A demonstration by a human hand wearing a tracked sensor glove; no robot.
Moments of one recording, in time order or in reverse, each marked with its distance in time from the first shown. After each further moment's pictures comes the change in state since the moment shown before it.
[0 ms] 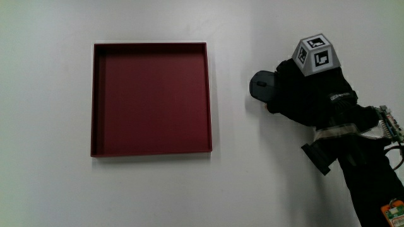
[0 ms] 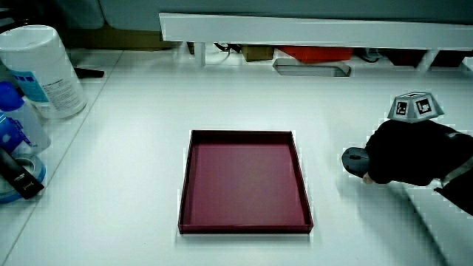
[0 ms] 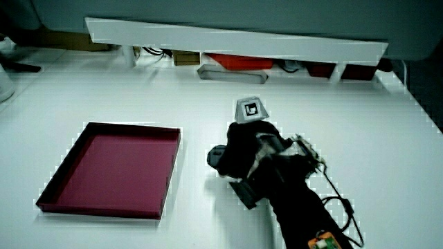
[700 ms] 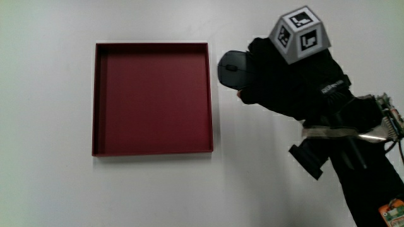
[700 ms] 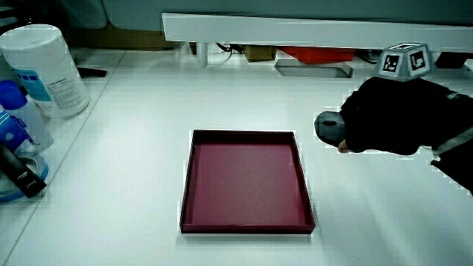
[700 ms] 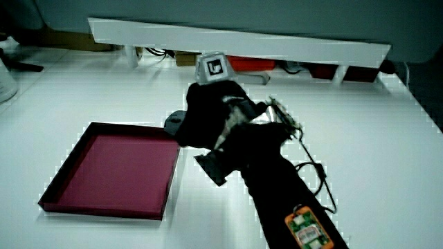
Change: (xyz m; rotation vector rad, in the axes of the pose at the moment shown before) arm 0.000 -0.019 0.015 0.140 -0.060 0.033
